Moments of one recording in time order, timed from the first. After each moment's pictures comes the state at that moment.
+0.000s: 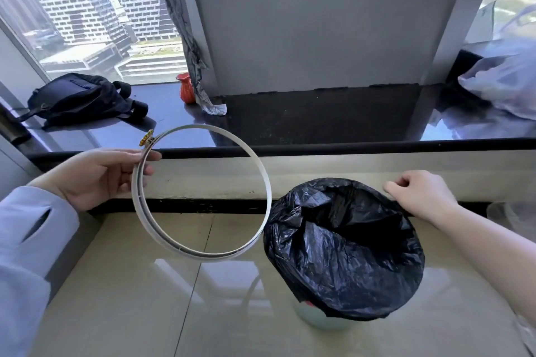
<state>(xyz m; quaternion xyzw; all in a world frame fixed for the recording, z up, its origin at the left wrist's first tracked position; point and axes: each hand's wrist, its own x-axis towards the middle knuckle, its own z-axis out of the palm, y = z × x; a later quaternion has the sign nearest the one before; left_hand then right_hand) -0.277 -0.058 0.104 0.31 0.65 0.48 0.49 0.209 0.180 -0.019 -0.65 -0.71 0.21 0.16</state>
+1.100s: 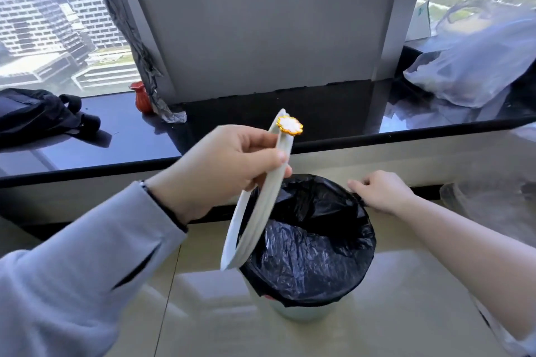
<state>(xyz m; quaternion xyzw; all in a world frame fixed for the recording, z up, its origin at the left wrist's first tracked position) -0.031 0.018 0.140 0.61 0.58 0.37 0.40 0.226 0.184 -0.025 -0.65 -0.73 0.22 0.06</state>
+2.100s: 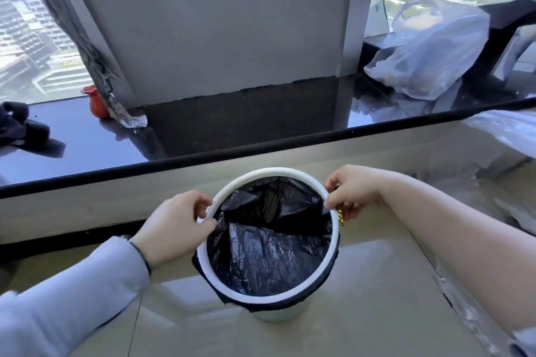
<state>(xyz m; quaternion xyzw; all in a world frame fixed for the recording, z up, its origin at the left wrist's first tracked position) -0.063 0.022 0.026 0.59 0.78 0.15 0.16 0.246 0.178 0.016 -0.54 -0.69 0.48 -0.02</state>
